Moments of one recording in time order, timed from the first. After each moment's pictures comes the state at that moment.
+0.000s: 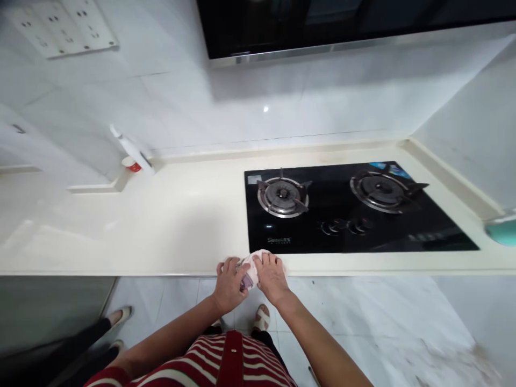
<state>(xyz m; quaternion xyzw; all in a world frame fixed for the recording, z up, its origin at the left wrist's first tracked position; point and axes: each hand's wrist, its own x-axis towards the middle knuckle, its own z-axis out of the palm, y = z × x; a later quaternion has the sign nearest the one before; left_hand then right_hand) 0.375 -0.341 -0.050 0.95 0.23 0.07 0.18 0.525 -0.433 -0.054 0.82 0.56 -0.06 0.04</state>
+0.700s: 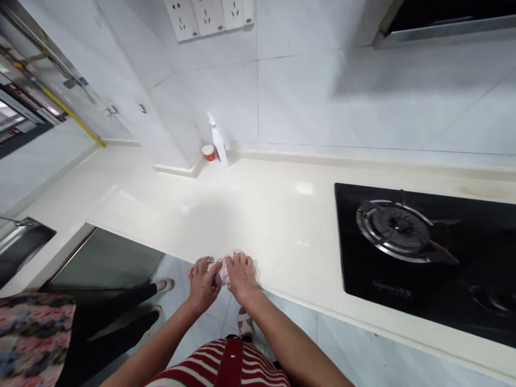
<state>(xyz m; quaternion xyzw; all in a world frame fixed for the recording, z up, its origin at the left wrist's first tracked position) 0.120 -0.189 -0.063 0.87 0.48 0.11 0.05 0.282 -0.216 -0.055 0.71 0.70 -0.09 -0.04</state>
